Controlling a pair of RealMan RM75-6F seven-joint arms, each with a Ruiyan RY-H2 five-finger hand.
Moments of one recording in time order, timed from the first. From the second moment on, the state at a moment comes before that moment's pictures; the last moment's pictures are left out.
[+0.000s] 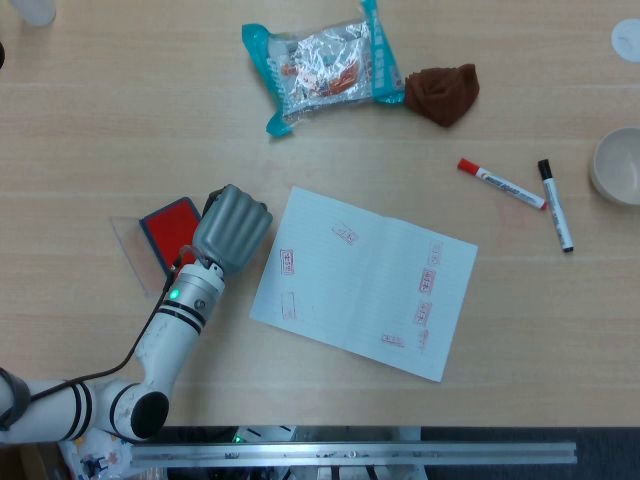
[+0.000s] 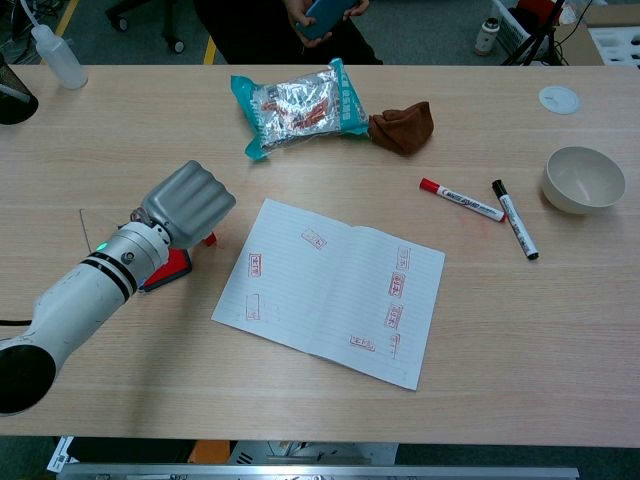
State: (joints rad) left arm -0.71 -1.76 0.03 -1.42 1.02 1.15 1.23; right arm 0.02 -0.96 0.04 -1.53 -1.59 1.57 0.21
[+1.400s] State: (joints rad) left arm -0.62 -1.34 -0.09 -1.89 0.99 1.20 0.77; right arm 0.06 -0.92 0.04 -1.58 -1.56 1.49 0.16
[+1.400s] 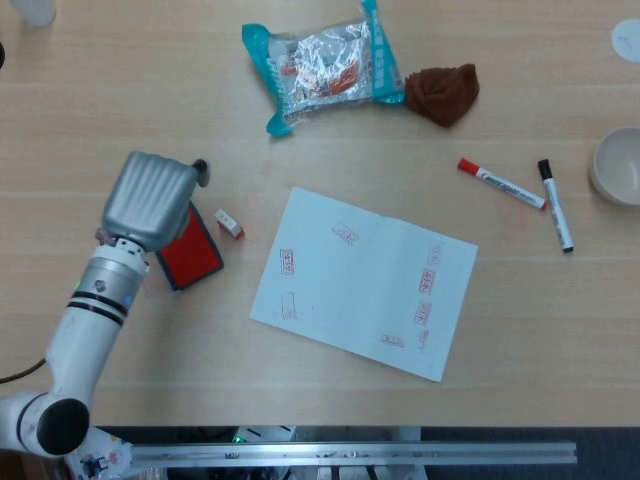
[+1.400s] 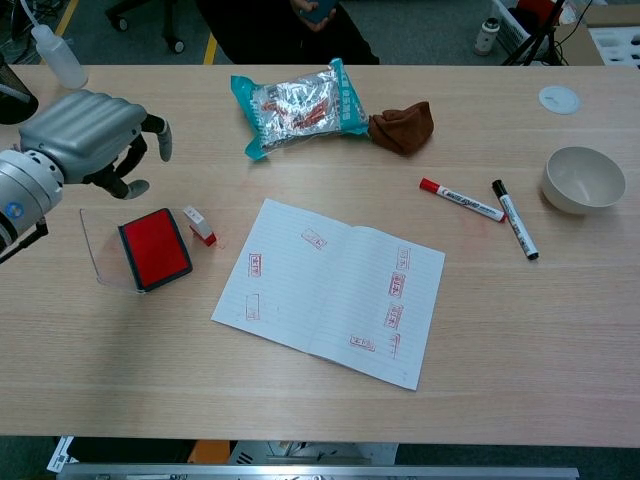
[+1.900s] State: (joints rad) left arm -0.37 -1.19 -0.01 -1.84 1.23 1.43 0.43; right arm 0.07 -0.98 0.03 -1.53 -1.63 1.51 0.10
